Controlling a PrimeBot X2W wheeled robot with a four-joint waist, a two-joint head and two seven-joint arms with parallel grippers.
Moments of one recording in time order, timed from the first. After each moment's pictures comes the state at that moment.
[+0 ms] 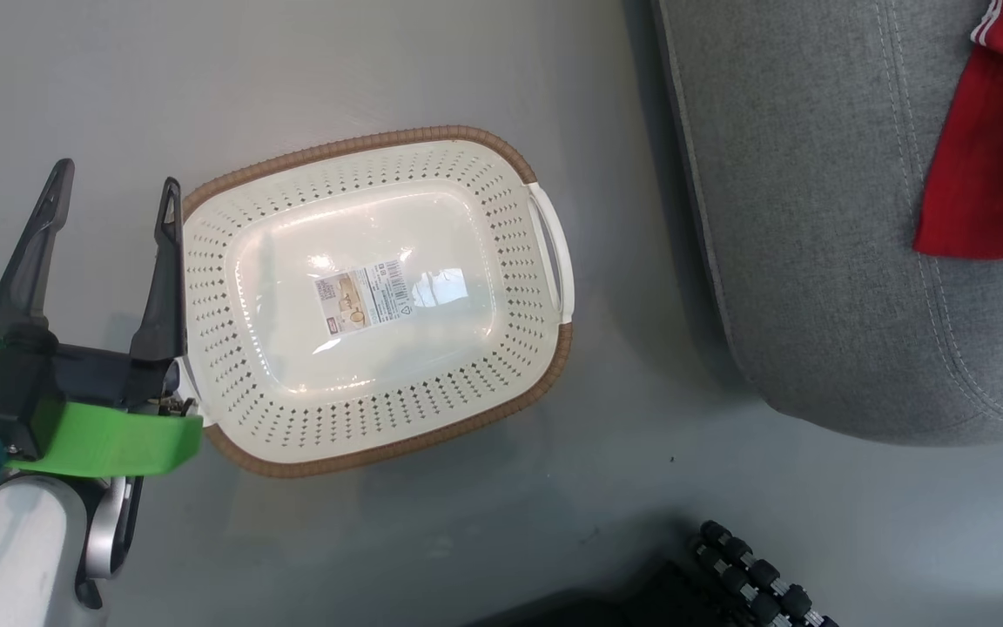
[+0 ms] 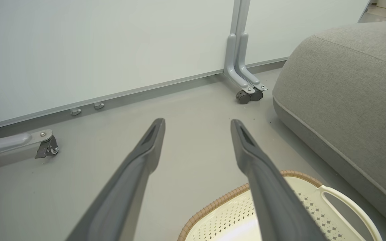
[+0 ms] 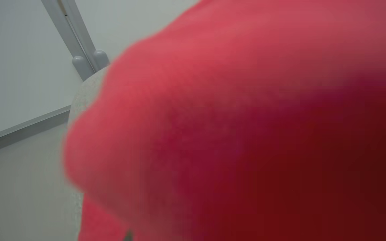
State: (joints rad) left arm -0.28 0.45 -0.22 -0.15 -0.28 0.08 -0.19; right arm -0.90 -0.32 -0.20 0.80 0.44 0.13 -0.24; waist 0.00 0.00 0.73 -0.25
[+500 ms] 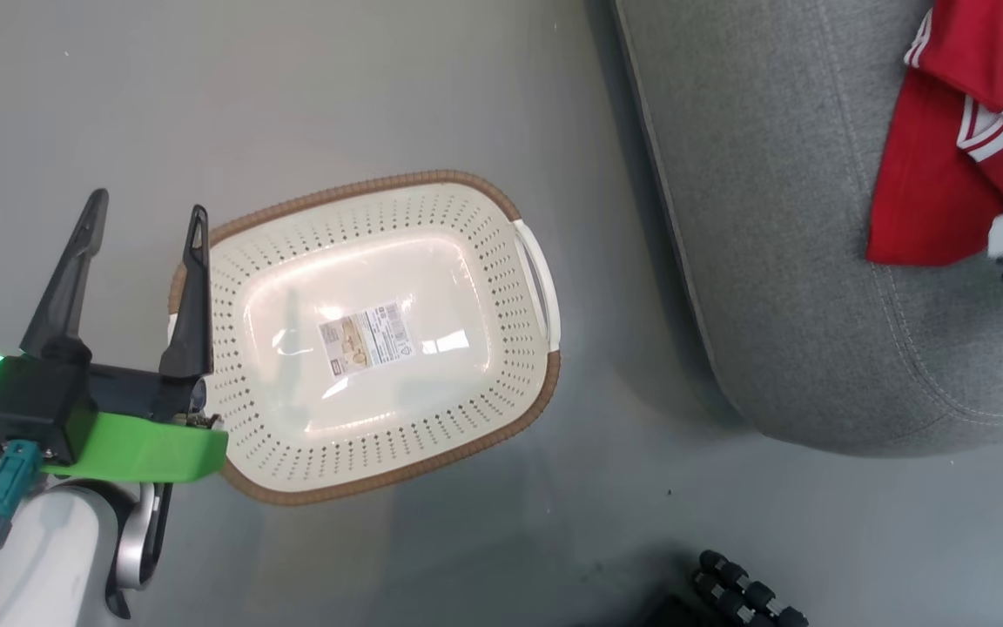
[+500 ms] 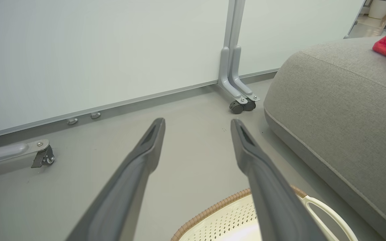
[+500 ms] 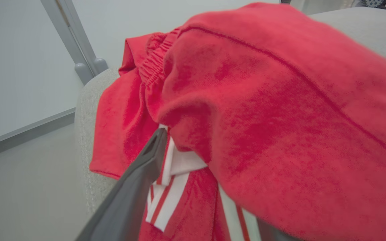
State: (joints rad) left arm -0.27 0.42 -0.25 -0.10 -0.30 0.09 -0.20; right arm -0.69 -0.28 -0.23 0.67 0.42 0.13 -0.26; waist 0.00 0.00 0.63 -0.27
